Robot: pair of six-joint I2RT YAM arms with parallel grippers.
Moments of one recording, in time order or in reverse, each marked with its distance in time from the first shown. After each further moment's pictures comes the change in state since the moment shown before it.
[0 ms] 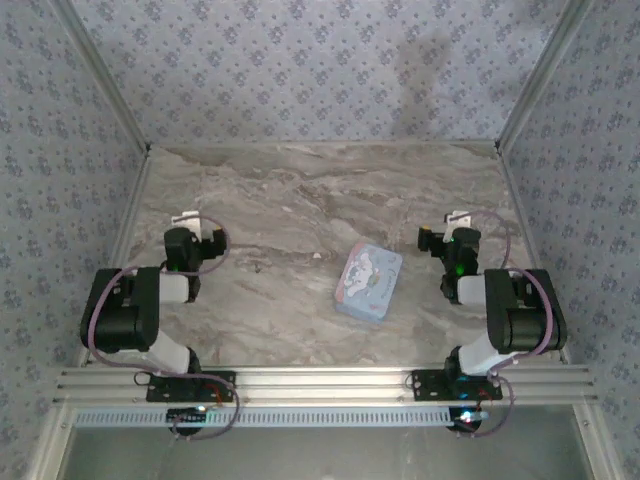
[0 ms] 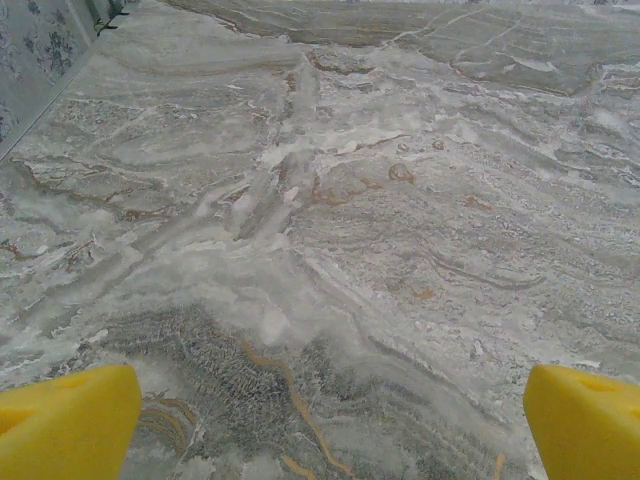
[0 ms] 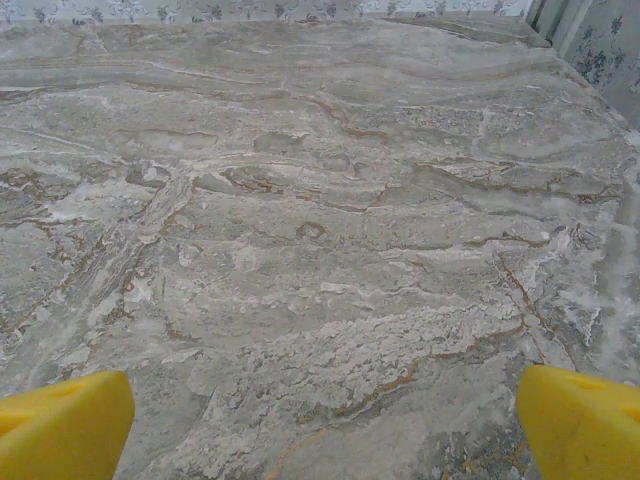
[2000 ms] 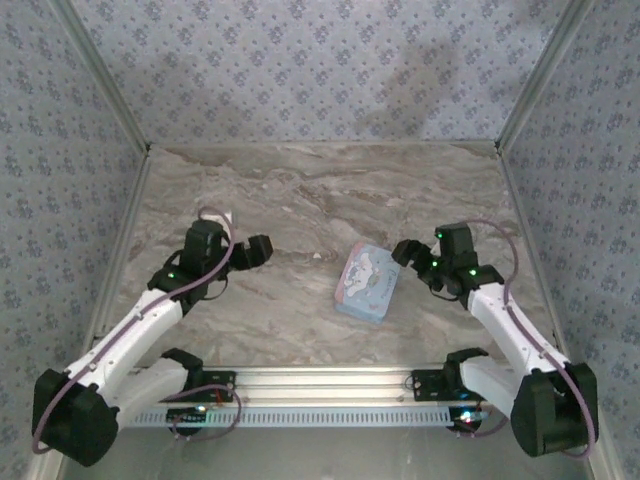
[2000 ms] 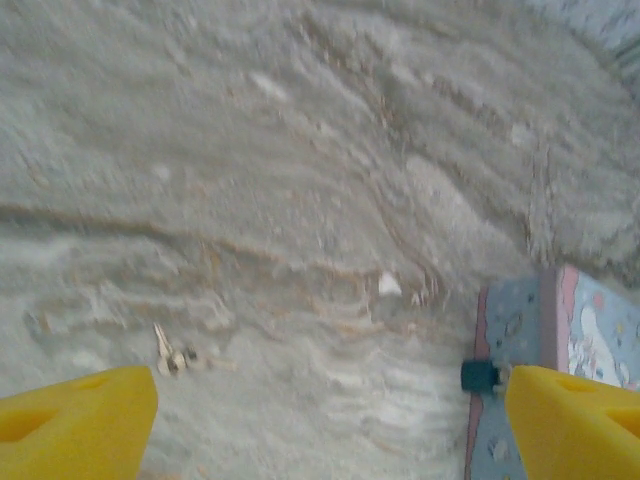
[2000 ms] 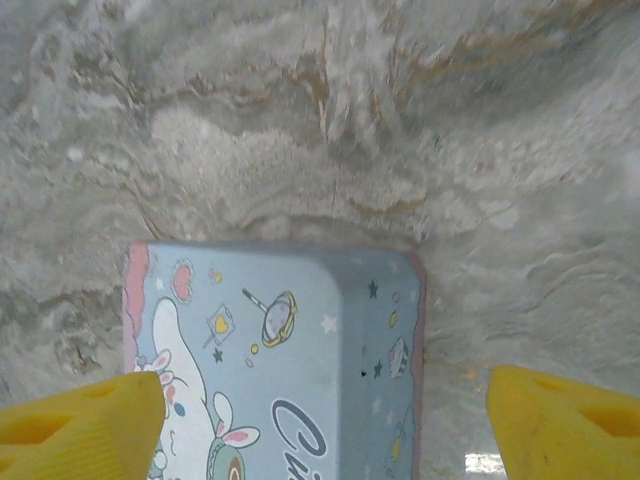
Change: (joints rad) left arm -0.466 -0.593 0.260 -1.065 0.157 -0.562; right arm 0.230 -0.507 0.238 -1.204 -0.348 0.758
